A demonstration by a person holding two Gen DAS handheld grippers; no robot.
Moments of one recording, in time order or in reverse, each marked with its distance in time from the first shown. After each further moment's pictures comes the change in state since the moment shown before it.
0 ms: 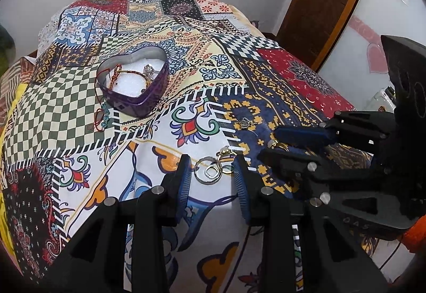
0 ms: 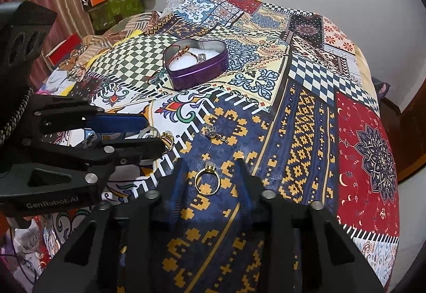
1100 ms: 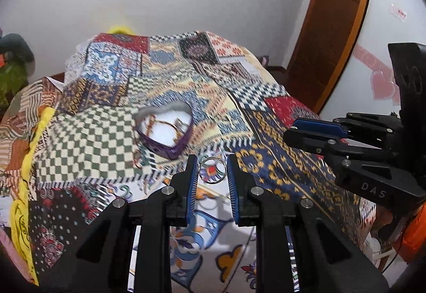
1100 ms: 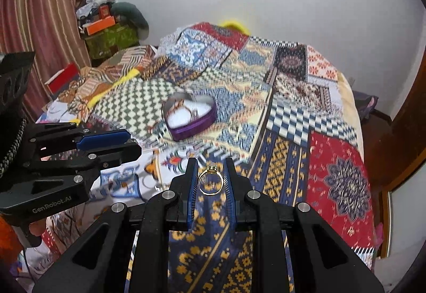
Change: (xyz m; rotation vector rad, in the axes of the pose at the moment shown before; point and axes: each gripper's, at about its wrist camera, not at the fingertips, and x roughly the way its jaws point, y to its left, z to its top) left arm -0.072 0.009 0.024 -0.033 -0.198 0.080; right arm -0.055 0.000 0.040 0.043 -0.162 -0.041
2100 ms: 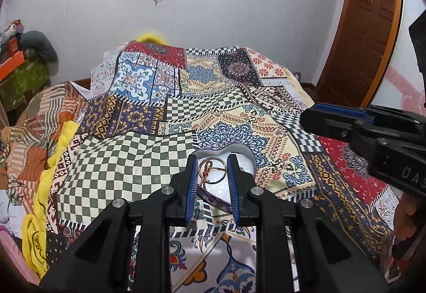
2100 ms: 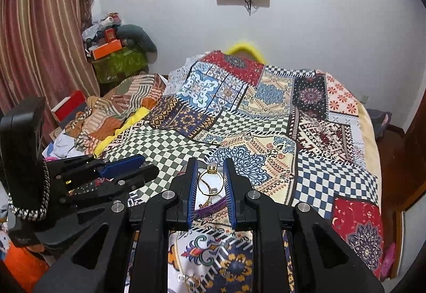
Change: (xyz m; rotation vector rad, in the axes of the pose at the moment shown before) left arm 0.045 0.067 0.050 -0.069 -0.041 0.129; right arm 0.042 0.012 0.084 0.021 -0.081 0.068
